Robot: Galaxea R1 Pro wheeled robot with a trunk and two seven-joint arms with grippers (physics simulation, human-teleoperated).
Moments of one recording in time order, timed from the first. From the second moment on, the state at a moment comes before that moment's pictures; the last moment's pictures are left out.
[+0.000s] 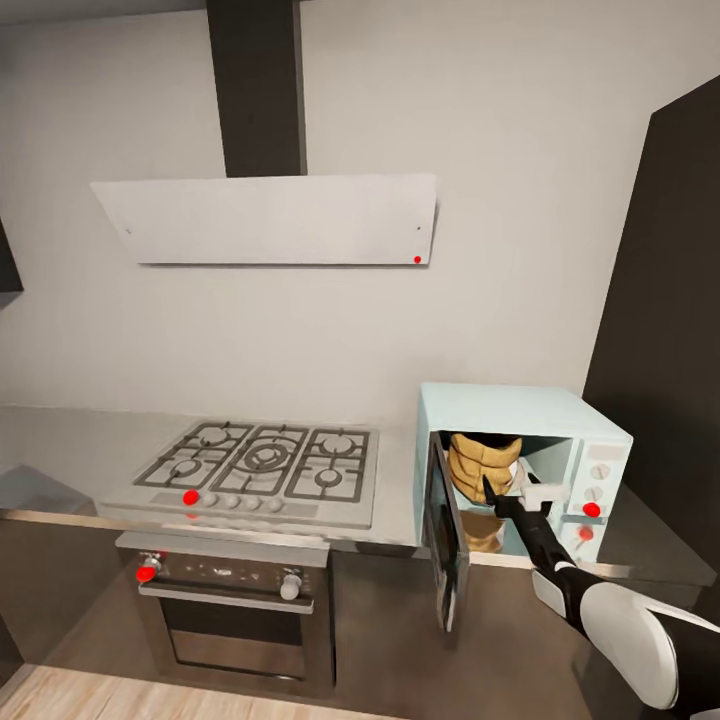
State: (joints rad) left arm 0.00 -0.03 0.14 -0.03 0.01 0.00 0.01; right arm -0.90 -0.17 -0.27 0.07 0.23 -0.88 0.12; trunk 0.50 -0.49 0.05
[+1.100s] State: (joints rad) left arm 0.00 -0.03 0.14 -0.03 0.01 0.00 0.01; right arm -0.85 -0.17 -0.28 0.08 0.22 -0.88 0.12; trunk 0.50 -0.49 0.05
